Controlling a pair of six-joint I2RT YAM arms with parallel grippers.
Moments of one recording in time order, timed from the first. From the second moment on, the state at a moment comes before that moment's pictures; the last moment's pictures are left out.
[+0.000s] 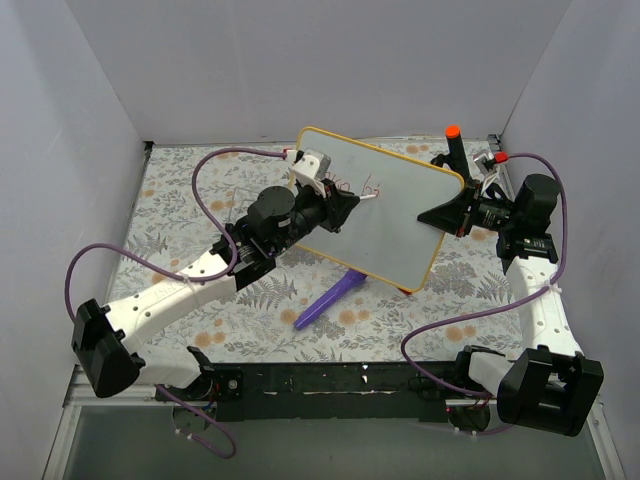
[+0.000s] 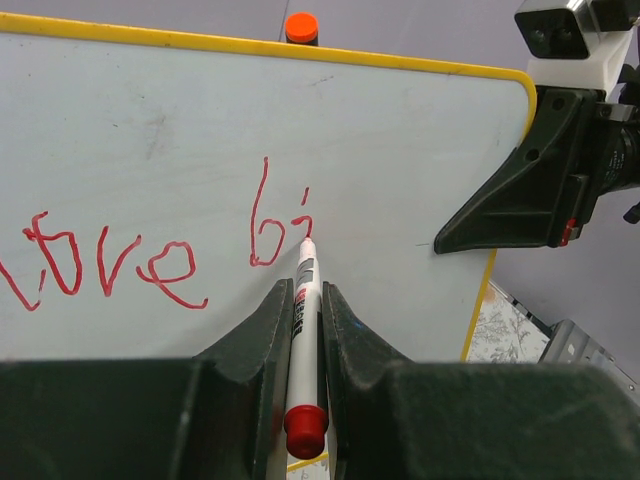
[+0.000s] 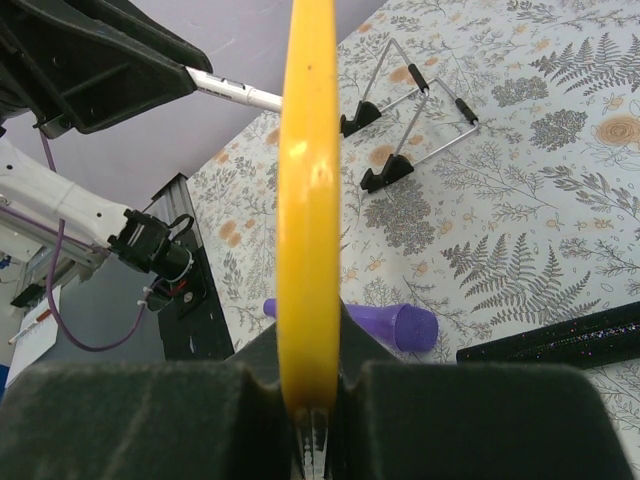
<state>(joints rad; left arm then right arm) -0.89 1.29 1.15 0.15 -0.09 -0.32 -0.15 1.09 0.87 0.05 -1.35 0.37</state>
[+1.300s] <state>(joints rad) -0.89 1.31 1.19 0.13 -0.03 -0.33 -0.15 1.09 0.87 0.05 -1.36 0.37</state>
